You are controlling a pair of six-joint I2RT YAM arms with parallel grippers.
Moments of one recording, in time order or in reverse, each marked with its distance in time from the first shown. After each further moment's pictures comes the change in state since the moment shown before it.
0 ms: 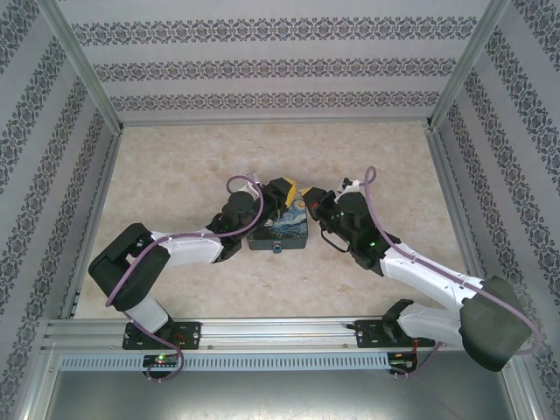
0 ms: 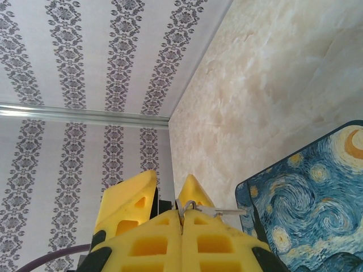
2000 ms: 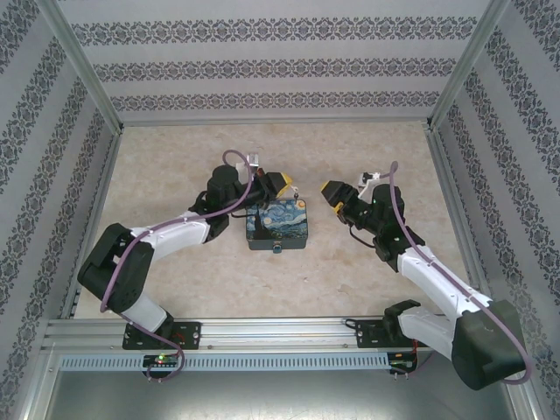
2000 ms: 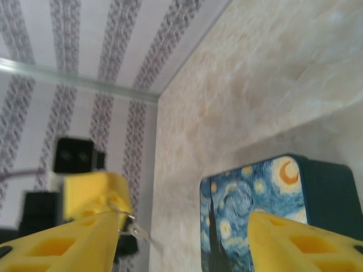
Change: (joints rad) left arm 0.198 -0.063 0.146 -0.294 0.515 0.390; right arm -0.330 -0.080 -0.048 -0.075 -0.481 -0.282
